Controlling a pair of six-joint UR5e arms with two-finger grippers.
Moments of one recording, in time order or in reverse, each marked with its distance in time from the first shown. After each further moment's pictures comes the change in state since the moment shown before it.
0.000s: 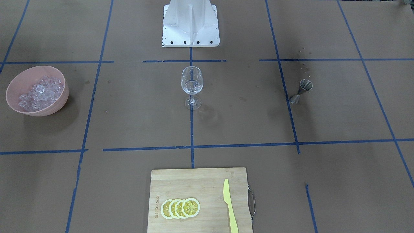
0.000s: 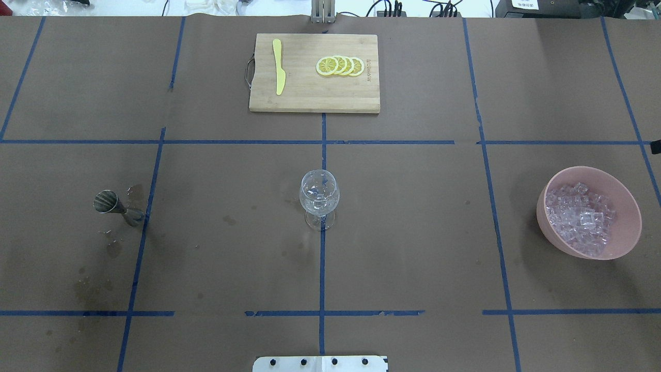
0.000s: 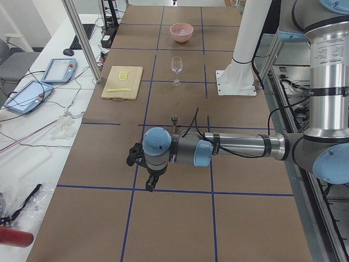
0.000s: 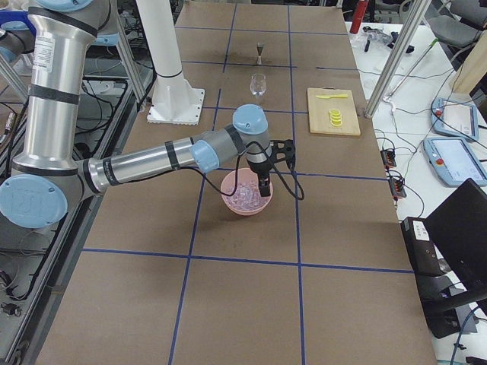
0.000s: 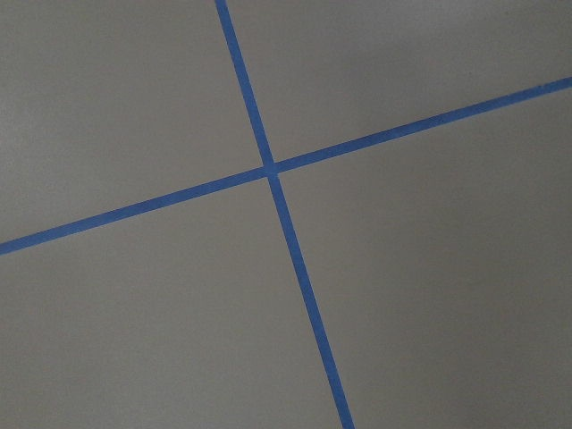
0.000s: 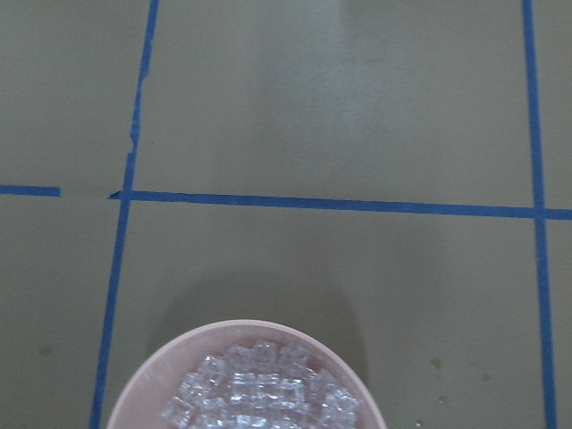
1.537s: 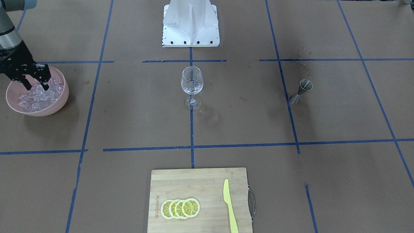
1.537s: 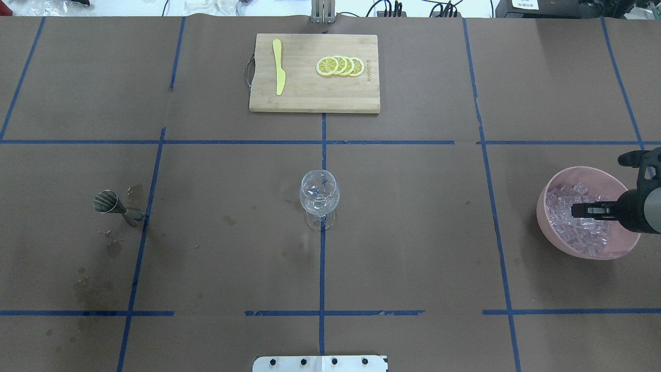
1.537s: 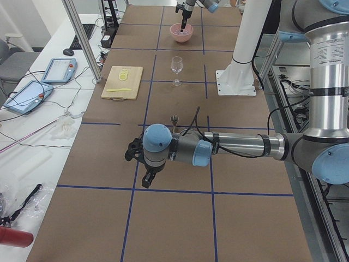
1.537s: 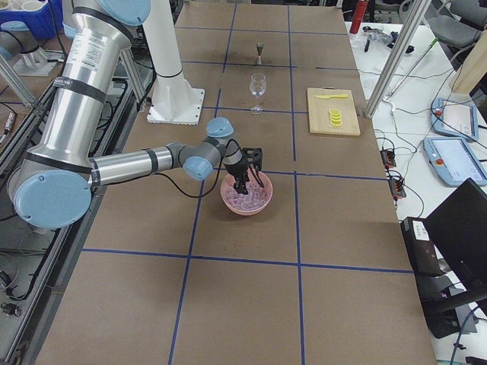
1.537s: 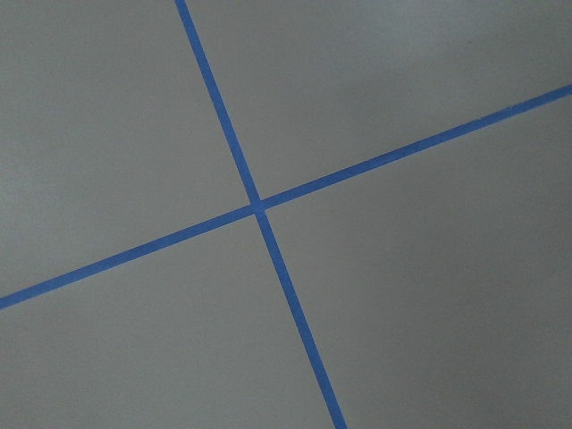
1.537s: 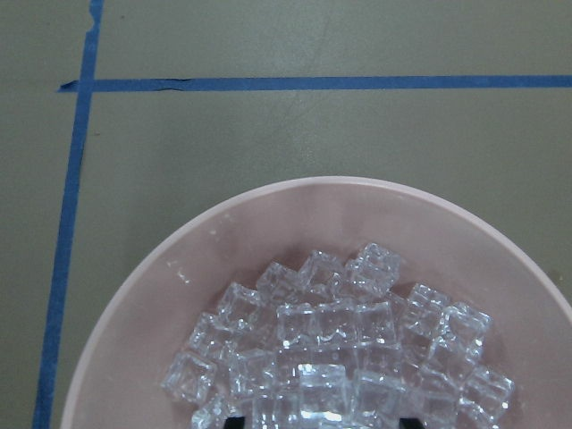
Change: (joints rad) left arm 0.002 -0.003 0.007 -0.057 -0.002 0.001; right arm -0.505 -0.158 -0.049 0.360 -0.454 0.471
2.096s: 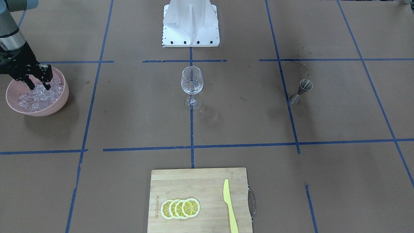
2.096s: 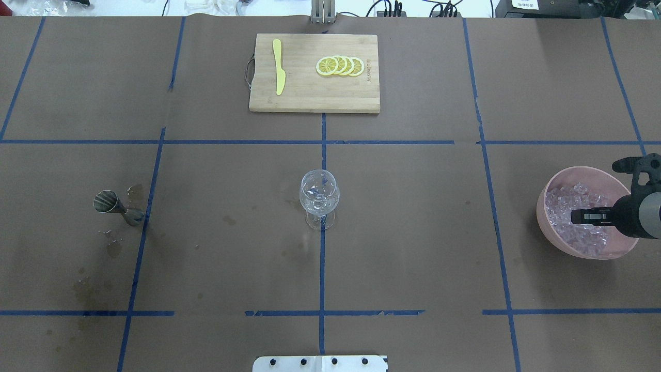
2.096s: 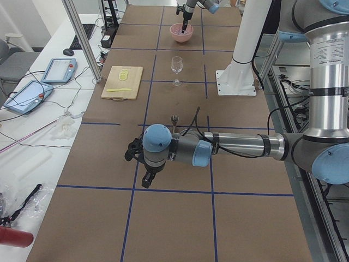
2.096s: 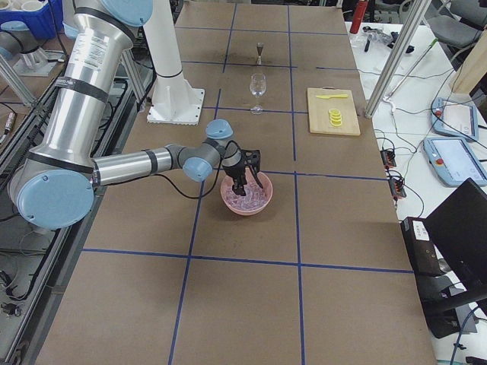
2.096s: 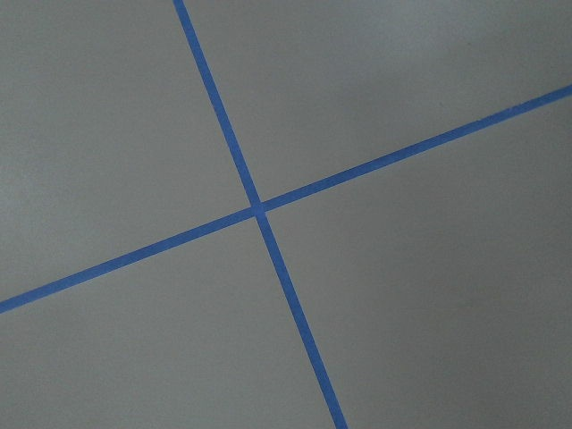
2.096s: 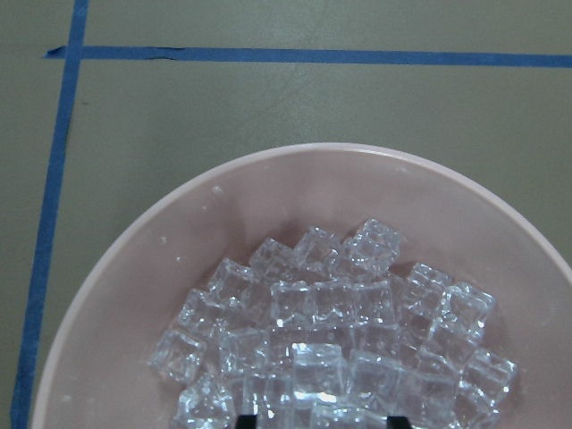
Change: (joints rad) left arm 0.000 0.000 0.002 -0.002 -0.001 0.001; right arm -0.022 -0.005 -0.009 -0.007 -0.004 -0.010
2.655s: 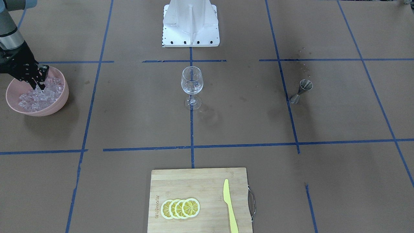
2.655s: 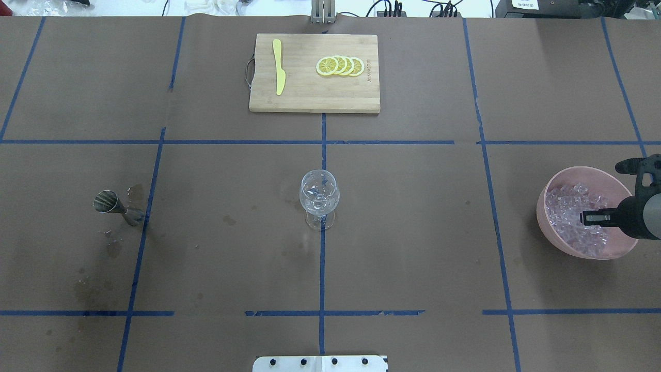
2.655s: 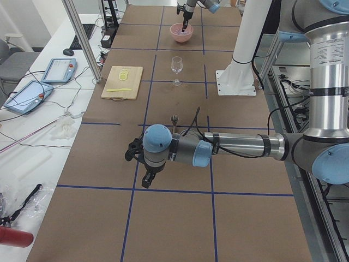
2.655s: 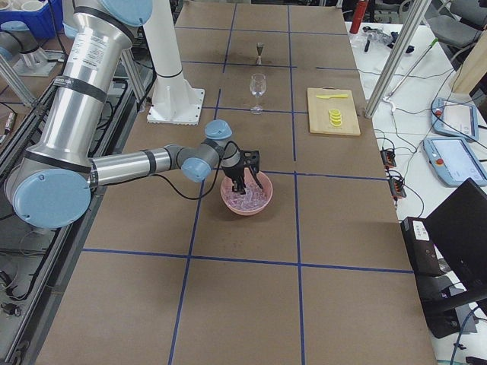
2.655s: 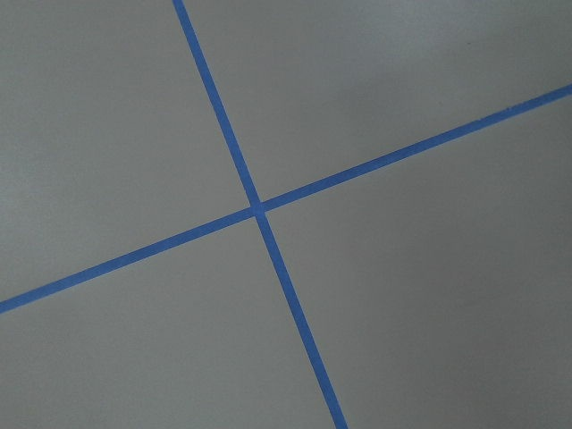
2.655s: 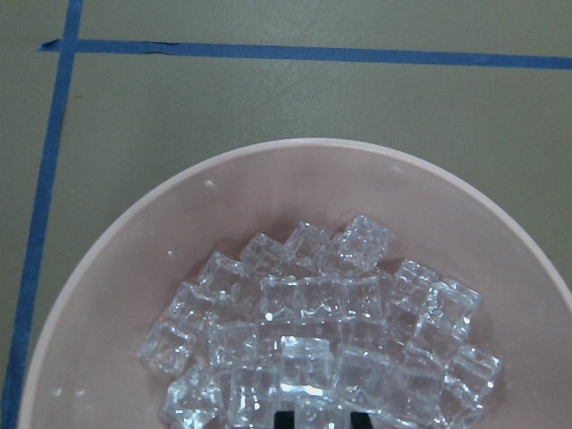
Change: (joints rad) left arm 0.000 0.001 0.002 -0.007 0.000 0.001; right arm 0.006 -0.010 0.015 -0.001 0.005 -0.021
